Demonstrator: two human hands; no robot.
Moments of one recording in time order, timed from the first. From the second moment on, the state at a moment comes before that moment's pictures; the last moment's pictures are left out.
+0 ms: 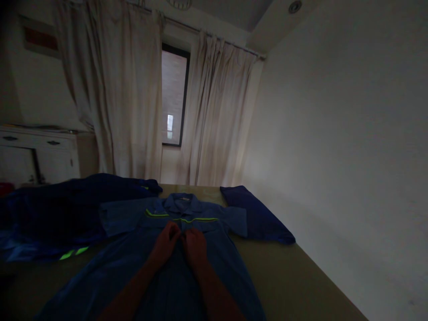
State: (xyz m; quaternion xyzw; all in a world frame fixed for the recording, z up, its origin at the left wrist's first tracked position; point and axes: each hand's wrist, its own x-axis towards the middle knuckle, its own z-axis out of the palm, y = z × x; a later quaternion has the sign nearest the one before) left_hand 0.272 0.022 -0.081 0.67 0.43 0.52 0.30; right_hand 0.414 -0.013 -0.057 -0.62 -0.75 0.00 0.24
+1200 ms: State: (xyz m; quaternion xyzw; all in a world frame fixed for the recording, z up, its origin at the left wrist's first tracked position) left_hand 0.255 -0.026 -0.071 0.74 0.49 0.35 0.31; right_hand 0.416 -0.053 -0.050 -0.56 -0.75 0.06 0.33
